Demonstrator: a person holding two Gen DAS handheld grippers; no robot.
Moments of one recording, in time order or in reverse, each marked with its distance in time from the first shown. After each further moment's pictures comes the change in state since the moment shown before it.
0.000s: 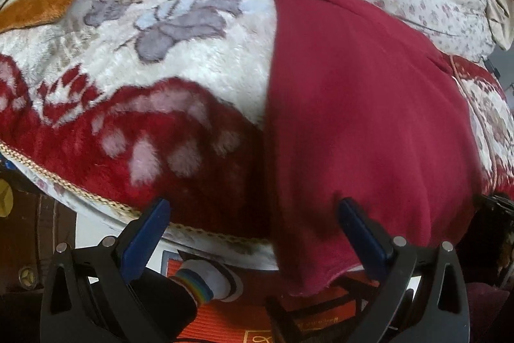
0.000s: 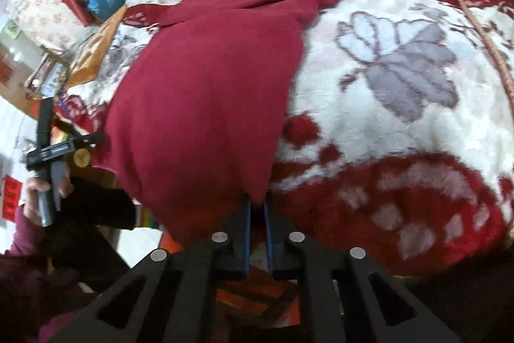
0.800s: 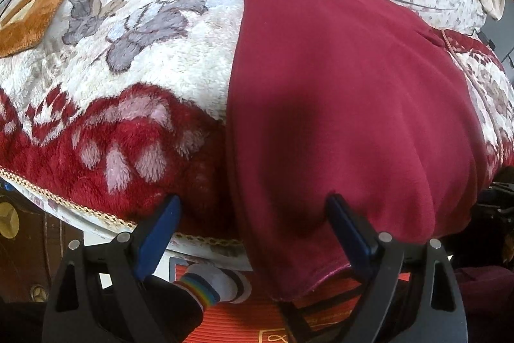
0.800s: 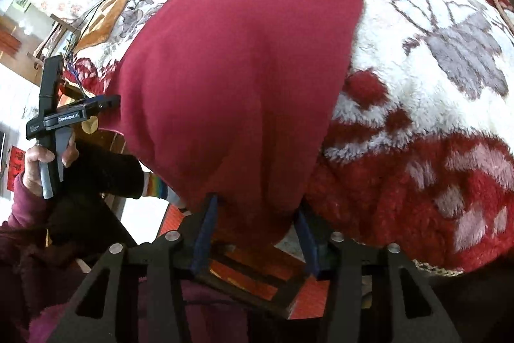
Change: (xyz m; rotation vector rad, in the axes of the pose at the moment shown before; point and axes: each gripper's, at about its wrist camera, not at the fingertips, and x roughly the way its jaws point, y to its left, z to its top) left arm 0.010 -0.023 -0.004 0.098 0.010 0.034; right arm 0.033 0.029 -0.012 -0.059 0.114 0.007
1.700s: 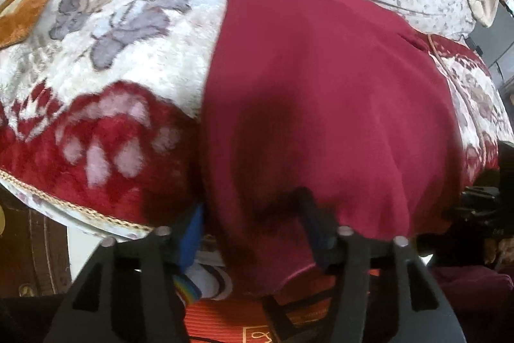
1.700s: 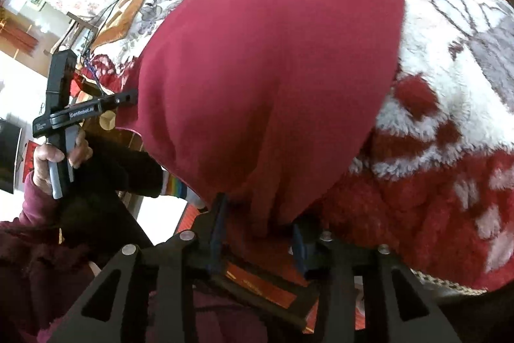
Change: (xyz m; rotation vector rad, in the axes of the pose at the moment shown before) left arm -0.002 -0.011 0.000 -0.009 0.011 -0.077; right arm 0.015 0.008 0.005 -0.011 0.006 0.099
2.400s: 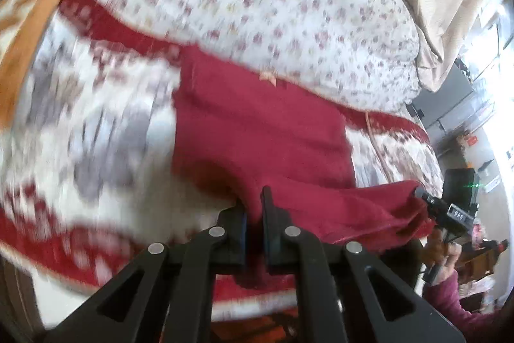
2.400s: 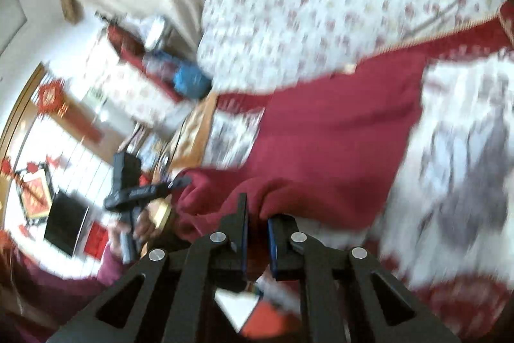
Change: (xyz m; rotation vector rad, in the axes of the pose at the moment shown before) left arm -0.089 0.006 0.124 -0.067 -0.212 -0.285; right arm -0.130 -0.033 0.095 0.127 -0.508 0.315
